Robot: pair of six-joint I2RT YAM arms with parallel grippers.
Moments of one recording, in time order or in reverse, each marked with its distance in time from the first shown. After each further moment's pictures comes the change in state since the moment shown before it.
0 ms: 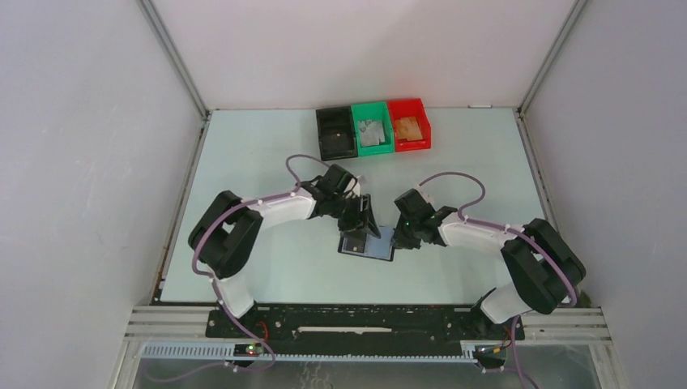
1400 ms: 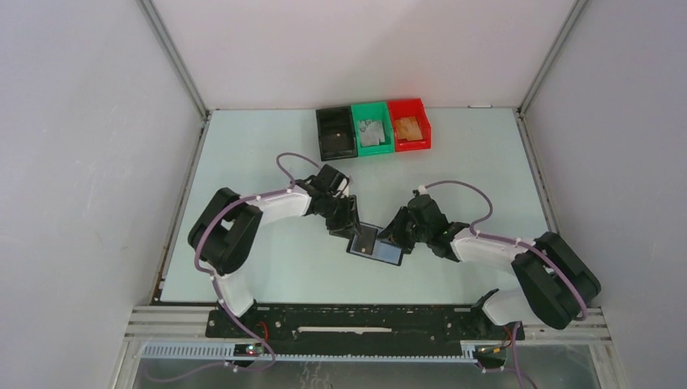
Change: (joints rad) left arm 0.055 0.011 -0.002 -0.069 -0.128 0.078; right arm -0.033 -0.146 -0.201 0.385 -0.206 0.109
